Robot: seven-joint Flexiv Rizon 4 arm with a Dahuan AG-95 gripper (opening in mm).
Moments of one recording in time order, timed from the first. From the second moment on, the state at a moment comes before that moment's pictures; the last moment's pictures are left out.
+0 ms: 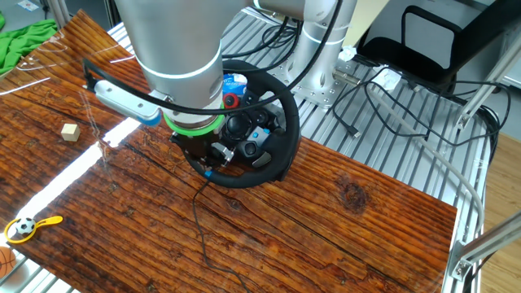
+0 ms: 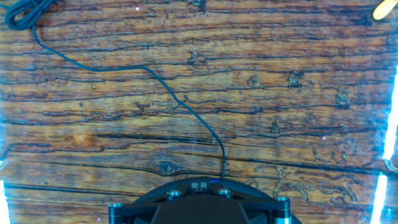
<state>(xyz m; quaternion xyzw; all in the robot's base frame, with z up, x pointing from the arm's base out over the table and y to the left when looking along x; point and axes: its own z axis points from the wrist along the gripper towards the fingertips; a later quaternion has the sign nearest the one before) 0.576 -0.007 0.161 0.03 -1.00 -0.01 0.08</state>
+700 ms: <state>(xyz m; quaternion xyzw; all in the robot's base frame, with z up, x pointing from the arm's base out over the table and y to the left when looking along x) 0.574 -0.007 0.160 0.04 -1.00 -0.02 0.07</state>
